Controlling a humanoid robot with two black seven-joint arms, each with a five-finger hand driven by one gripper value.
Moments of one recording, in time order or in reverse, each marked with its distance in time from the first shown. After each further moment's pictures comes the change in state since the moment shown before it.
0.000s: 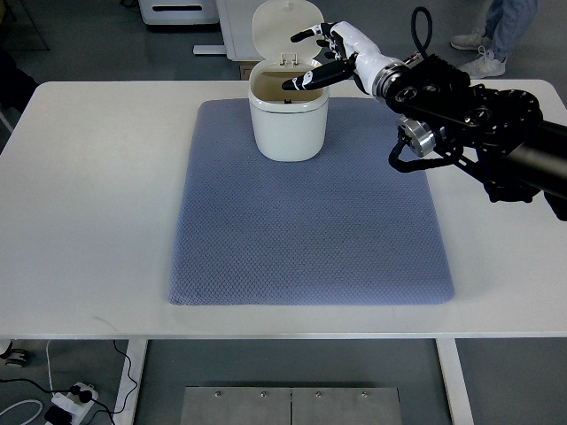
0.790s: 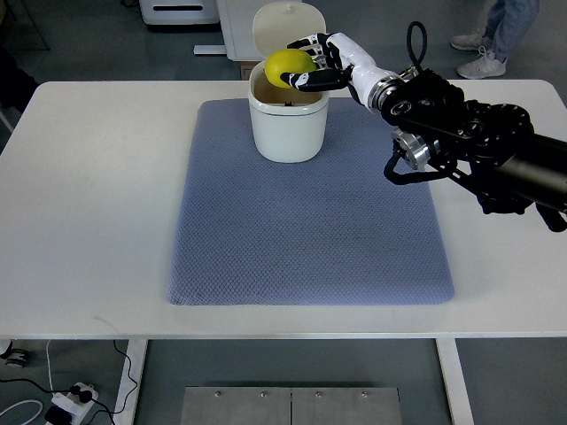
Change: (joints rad) left arm 0.001 0.000 0.000 0.000 0.000 0.000 0.001; right arm -0.037 0.029 0.001 -0.017 0.012 -0.011 0.029
